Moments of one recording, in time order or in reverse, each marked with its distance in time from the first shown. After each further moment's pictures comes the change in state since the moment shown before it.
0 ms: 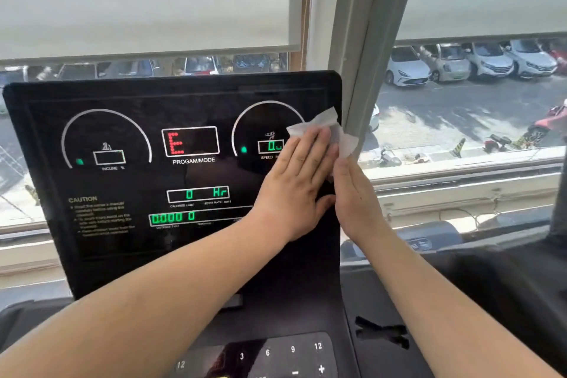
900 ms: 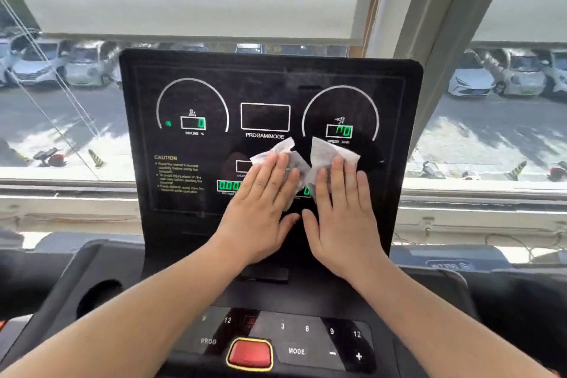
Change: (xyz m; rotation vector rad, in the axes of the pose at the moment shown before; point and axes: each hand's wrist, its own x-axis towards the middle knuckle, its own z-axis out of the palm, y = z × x) left_hand -0.146 -0.073 0.027 0.003 -0.050 -0.188; right_hand -0.050 0.011 0.090 -1.139 -0.177 -0.431
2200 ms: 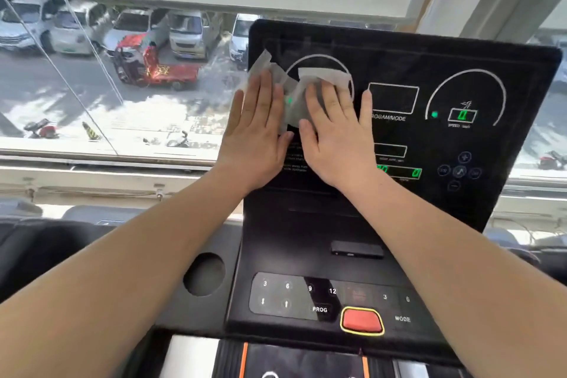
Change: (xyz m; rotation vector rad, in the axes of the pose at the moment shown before) left_hand -0.039 -0.207 -0.021 -0.156 0.016 -0.242; right_hand 0.140 -0.190 -0.036 0.072 0.135 0.039
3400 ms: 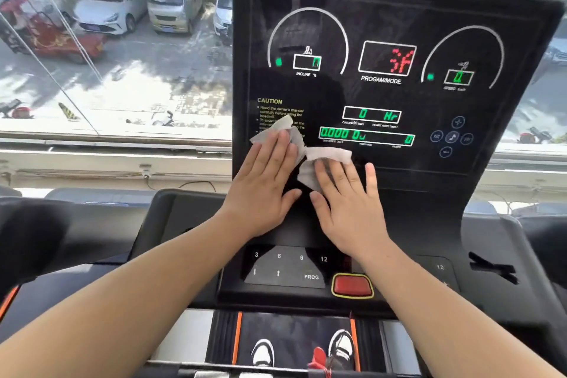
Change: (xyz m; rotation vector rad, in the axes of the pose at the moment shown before) left_hand -0.104 0.038 0.075 -0.020 -0.103 0.215; right_hand -0.162 0.024 0.053 -0.083 -0.260 0.024
